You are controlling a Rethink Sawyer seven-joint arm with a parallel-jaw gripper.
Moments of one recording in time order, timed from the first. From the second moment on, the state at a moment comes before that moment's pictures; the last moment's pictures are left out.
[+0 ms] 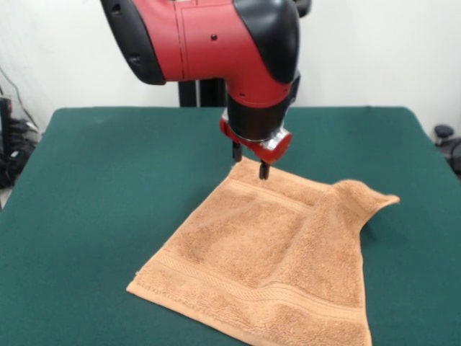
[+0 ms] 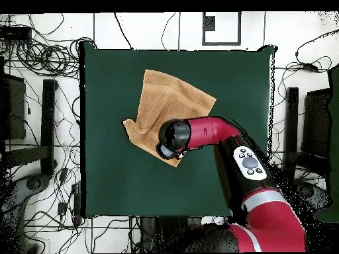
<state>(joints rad) -0.41 -0.46 0.34 1.56 -0.50 0.90 2.64</state>
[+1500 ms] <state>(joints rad) -0.39 -0.40 0.34 1.56 -0.50 0.90 2.64</state>
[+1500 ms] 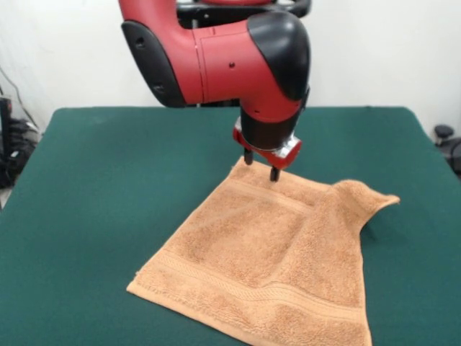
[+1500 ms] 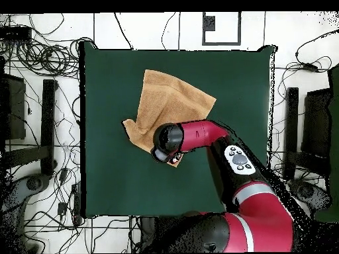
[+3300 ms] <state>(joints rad) -0.36 -0.38 0.31 1.53 -0.49 0.91 2.64</state>
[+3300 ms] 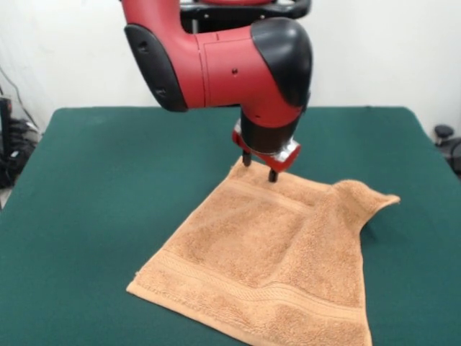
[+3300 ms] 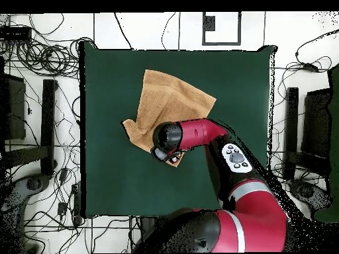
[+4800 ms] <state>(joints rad) -0.53 -0.40 0.31 1.56 -0.53 0.91 2.64</state>
